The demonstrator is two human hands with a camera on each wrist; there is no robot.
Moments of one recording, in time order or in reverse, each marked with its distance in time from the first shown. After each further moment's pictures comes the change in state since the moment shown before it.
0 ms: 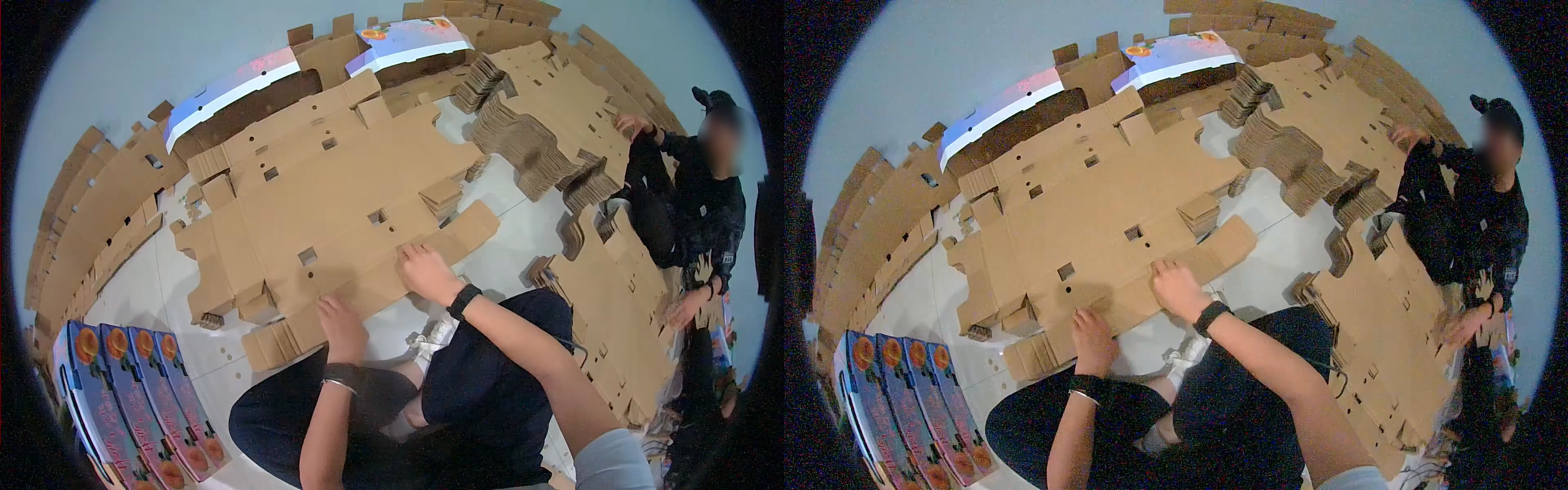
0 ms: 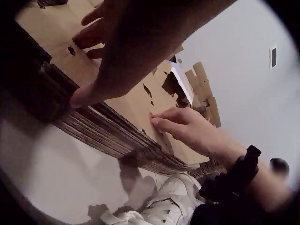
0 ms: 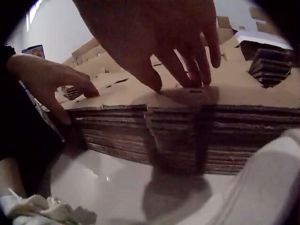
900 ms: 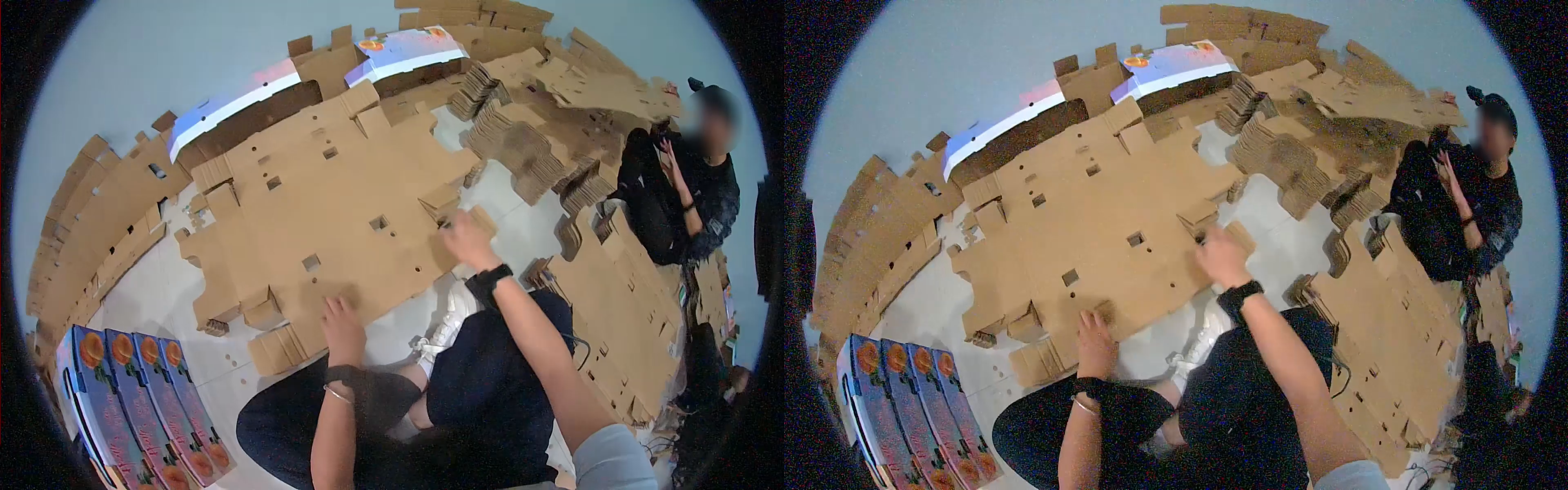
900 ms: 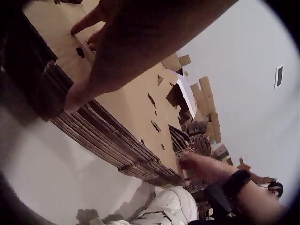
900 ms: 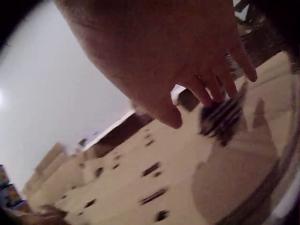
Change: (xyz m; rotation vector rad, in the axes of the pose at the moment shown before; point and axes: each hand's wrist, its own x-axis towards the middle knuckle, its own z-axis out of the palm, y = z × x) left_hand -0.002 -0.008 0.020 -0.316 0.056 -0.036; right_hand -0.009 0.077 -0.017 0.283 -0.316 0.497
